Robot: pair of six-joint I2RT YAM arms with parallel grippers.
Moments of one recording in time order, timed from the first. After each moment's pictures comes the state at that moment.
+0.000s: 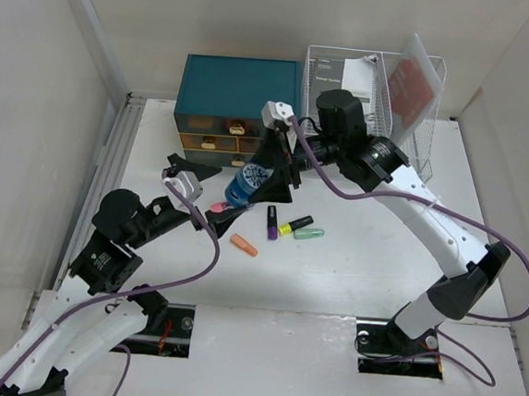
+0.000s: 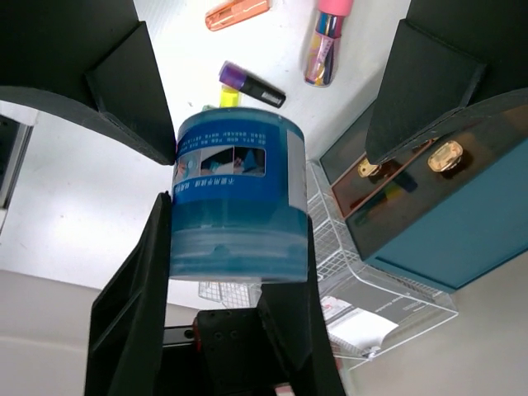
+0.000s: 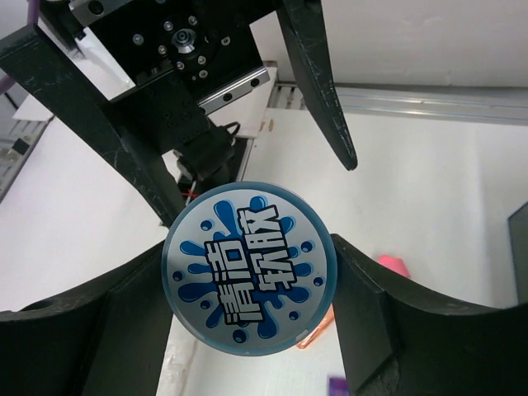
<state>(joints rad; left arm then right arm) -0.57 0.57 0.82 -0.17 0.37 0.09 0.76 1.59 1.78 -0.54 -1.02 -0.21</state>
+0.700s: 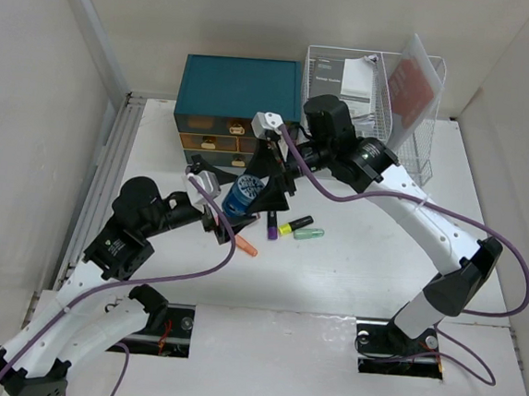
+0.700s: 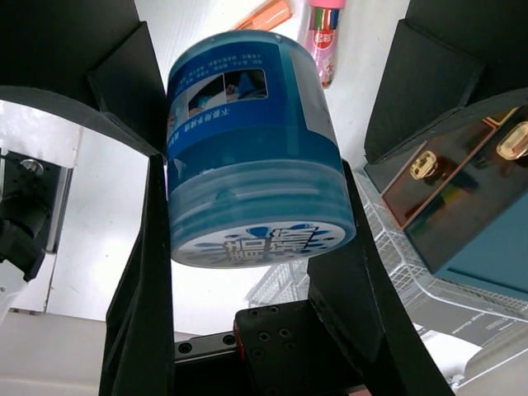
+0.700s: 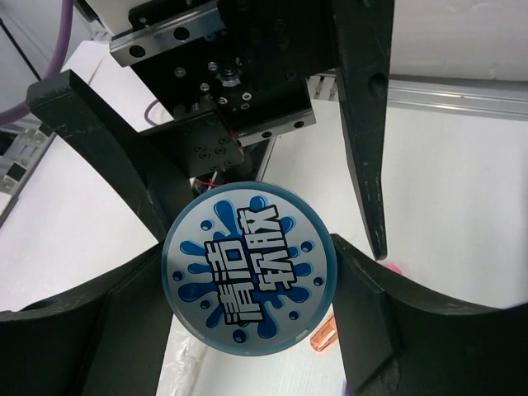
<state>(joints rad) -0.57 0.66 0.82 -0.18 0.53 0.12 0.79 1.62 1.79 -0.61 -1.07 -0.26</state>
